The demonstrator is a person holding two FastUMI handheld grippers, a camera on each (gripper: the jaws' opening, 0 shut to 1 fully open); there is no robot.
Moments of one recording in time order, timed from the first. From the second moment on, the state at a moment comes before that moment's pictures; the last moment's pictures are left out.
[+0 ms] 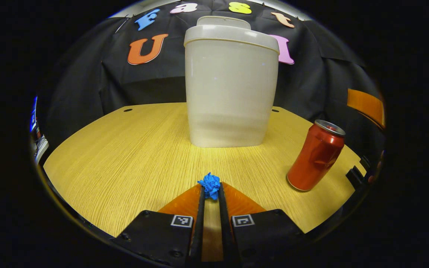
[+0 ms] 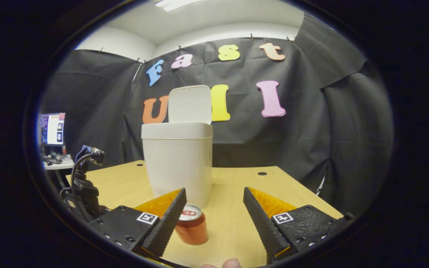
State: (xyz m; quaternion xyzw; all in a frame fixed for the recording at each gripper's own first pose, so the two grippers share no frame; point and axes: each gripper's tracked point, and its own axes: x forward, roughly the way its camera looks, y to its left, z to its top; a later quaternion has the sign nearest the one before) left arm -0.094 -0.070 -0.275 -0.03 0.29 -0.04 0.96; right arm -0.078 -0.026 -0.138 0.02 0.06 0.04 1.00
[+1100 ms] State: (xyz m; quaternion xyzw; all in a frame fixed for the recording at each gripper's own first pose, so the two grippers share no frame) left arm -0.052 -0.052 -0.133 -0.04 0.12 -0.06 0.99; right arm -0.072 0.021 -0.256 0.03 0.23 0.04 0.97
